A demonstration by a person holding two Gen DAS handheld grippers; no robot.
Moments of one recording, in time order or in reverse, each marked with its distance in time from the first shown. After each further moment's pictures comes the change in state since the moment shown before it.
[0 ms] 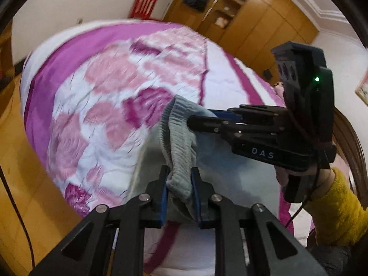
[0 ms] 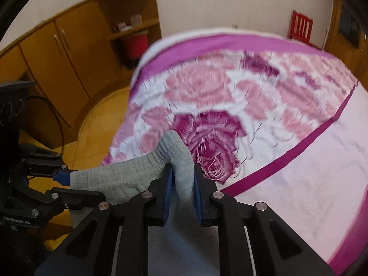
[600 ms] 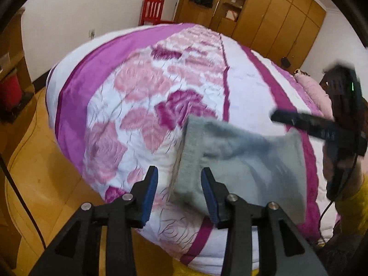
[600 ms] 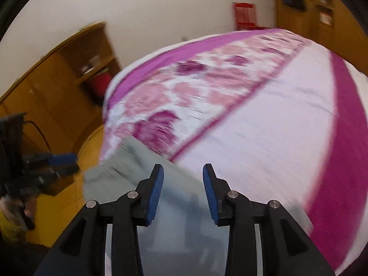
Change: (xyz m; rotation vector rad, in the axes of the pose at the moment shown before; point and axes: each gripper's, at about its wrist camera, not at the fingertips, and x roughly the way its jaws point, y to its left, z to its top) left arm -0.029 -0.003 0.002 0.111 -0.023 0.172; right arm -0.106 -0.057 -0.075 0.344 -0.150 -0.116
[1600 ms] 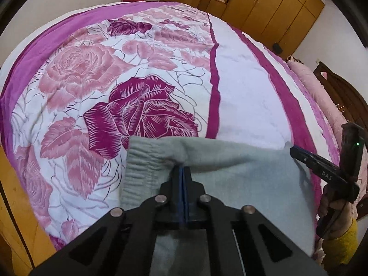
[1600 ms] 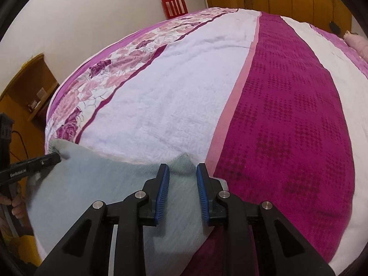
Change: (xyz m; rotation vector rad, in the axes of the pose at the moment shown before) left arm 0.116 -0.032 0.038 0.010 0.135 -0.091; right arm 0.011 -0.110 -0.059 0.297 -0.012 -0.190
